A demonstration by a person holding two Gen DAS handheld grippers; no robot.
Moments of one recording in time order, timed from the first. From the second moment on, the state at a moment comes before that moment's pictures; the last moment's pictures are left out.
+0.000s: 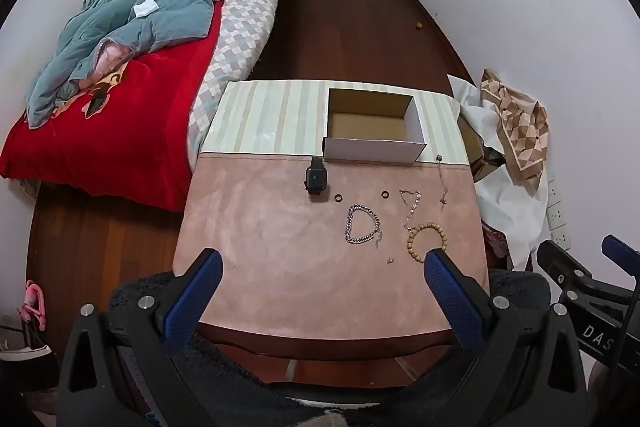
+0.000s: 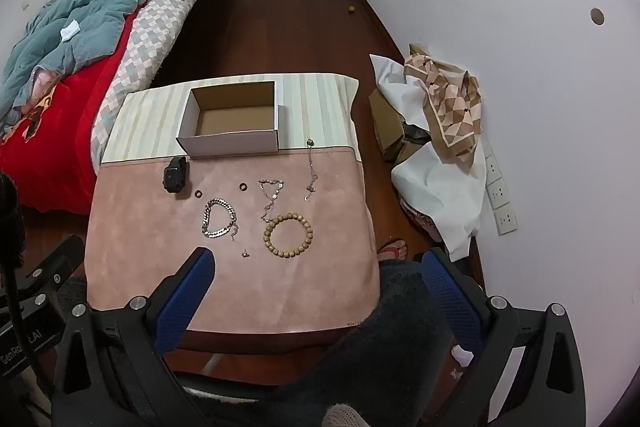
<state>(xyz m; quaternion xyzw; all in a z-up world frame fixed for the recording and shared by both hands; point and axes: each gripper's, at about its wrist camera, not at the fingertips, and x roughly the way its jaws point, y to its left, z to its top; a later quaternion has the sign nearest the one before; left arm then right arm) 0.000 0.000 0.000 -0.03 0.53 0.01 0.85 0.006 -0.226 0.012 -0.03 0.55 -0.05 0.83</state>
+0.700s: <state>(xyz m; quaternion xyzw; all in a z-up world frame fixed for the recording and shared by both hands) -0.005 0.007 -0.003 -0.03 0.54 0.01 0.84 0.003 -0.225 0.011 -0.03 0.55 -0.05 0.83</state>
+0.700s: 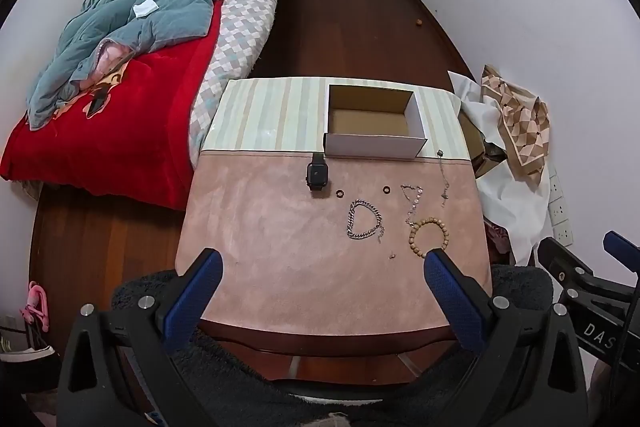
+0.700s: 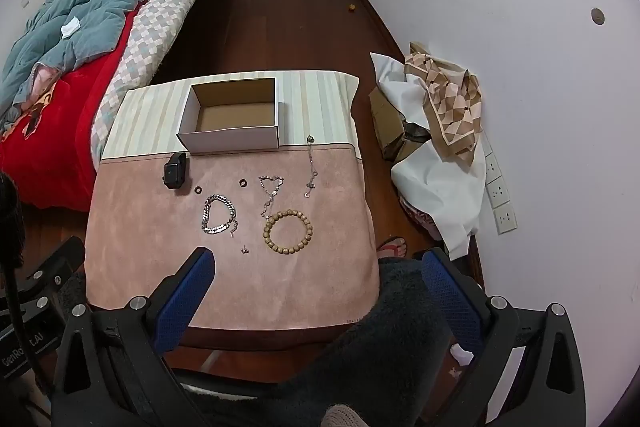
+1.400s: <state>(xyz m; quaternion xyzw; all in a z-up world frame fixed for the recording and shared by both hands) -0.005 -0.004 -0.006 -0.02 0.54 0.01 0.84 0.000 -0.225 0.009 -0.03 0.55 -0.05 0.83</state>
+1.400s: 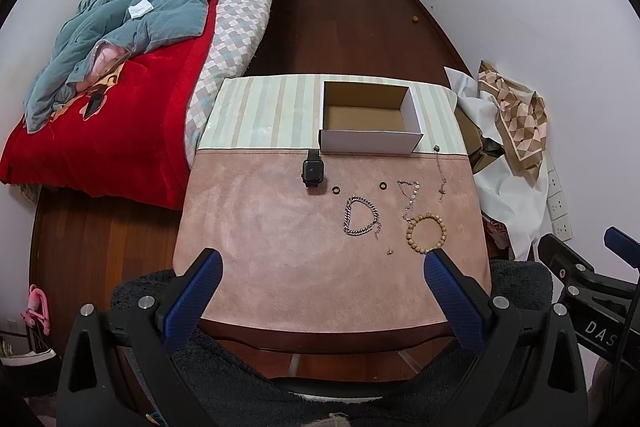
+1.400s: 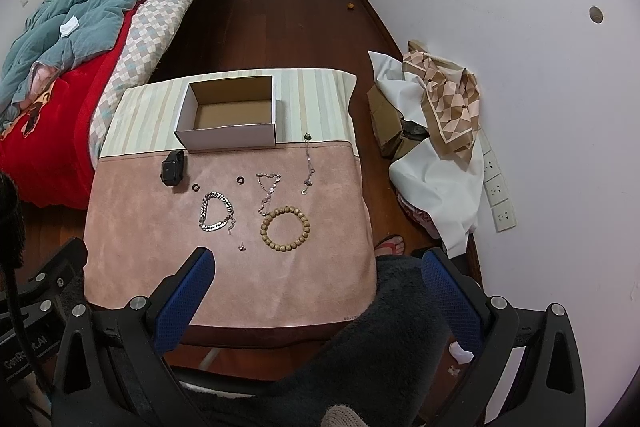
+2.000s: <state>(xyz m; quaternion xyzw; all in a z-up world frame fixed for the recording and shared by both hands) -0.004 -0.004 -0.004 -0.02 0.54 0.01 0.84 0.002 -0.230 0.013 -0.03 0.55 -0.05 0.83</state>
